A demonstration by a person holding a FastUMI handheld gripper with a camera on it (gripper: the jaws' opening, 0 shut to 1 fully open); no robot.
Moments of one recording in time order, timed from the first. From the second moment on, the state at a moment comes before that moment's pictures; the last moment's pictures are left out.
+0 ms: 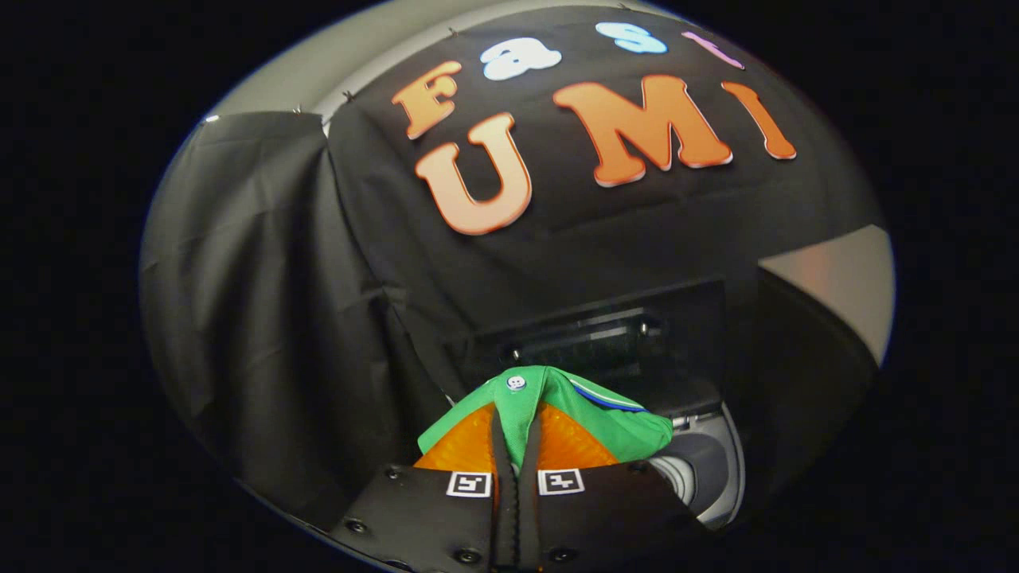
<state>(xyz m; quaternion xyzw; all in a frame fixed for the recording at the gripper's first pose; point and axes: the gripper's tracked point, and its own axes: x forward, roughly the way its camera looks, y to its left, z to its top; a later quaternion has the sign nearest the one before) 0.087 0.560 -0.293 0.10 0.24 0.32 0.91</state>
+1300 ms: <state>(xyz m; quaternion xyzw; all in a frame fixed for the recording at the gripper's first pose) 0.122 0.544 -0.568 -0.04 0.56 0.16 0.82</state>
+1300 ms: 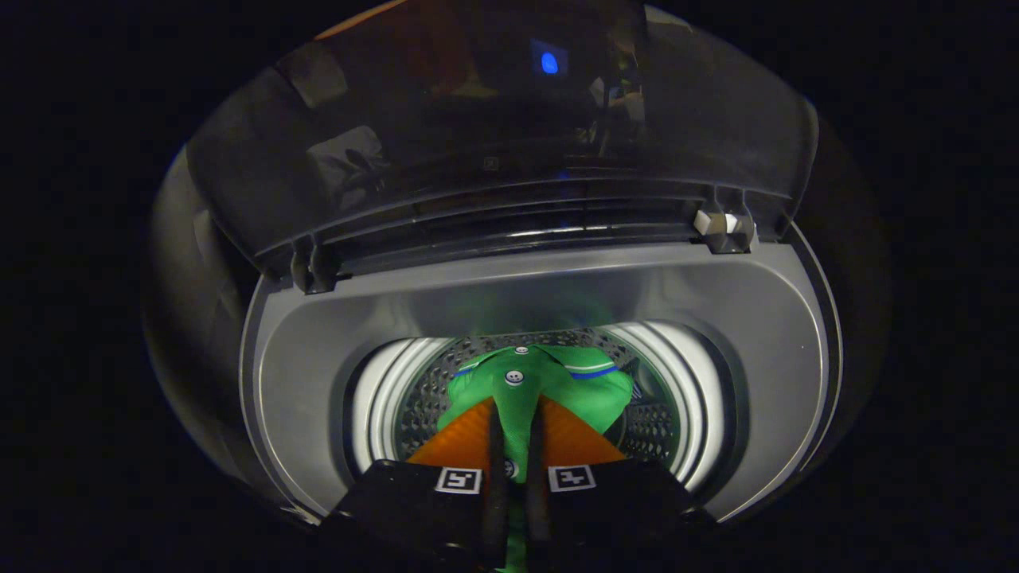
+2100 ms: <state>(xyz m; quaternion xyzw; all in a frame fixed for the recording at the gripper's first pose) 0.104 0.539 -0.564 -0.05 0.56 0.16 0.81</state>
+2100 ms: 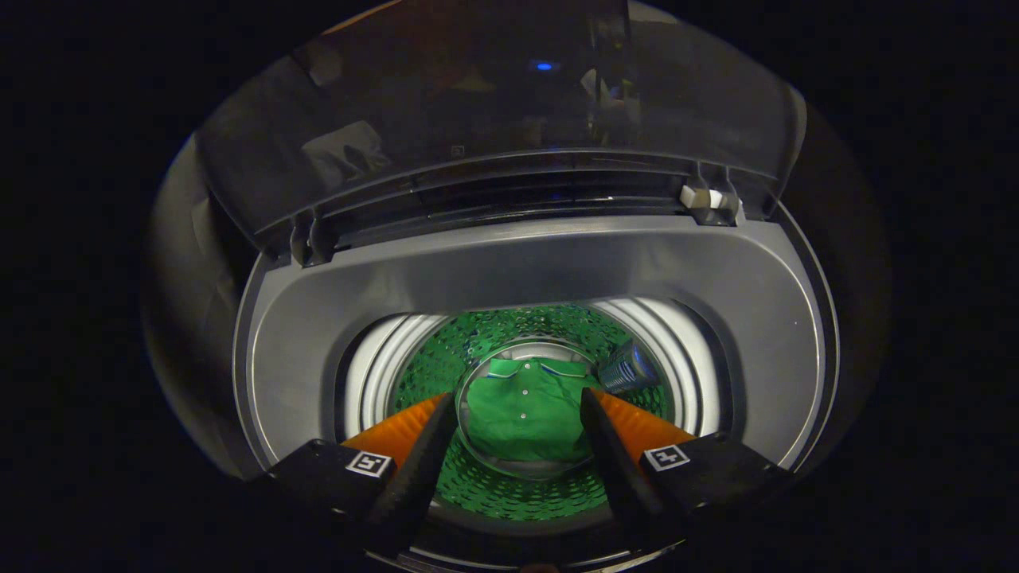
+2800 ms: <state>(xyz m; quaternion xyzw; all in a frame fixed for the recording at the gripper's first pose) 0.083 0.543 -0.434 0.00 0.41 0.20 0.89</state>
